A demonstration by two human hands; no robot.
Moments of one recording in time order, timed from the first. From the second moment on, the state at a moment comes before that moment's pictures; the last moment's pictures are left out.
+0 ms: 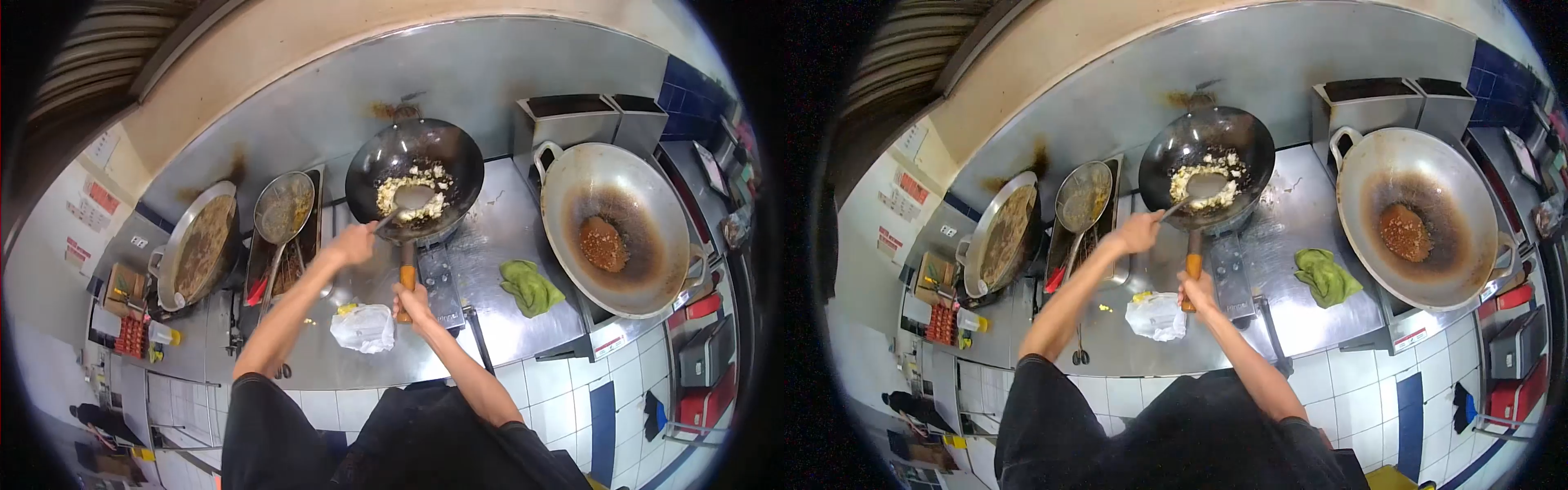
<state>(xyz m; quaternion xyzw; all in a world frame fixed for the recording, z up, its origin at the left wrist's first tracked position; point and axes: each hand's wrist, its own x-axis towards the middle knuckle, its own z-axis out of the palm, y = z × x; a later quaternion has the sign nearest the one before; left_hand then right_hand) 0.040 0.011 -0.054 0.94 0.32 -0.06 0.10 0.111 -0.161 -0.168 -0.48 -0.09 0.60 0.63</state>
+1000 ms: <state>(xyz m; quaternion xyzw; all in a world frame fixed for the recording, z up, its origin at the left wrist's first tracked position) 0.026 -0.004 -0.058 0.94 0.33 -0.08 0.08 0.120 -0.168 -0.165 -0.47 -0.10 0.61 0.63</state>
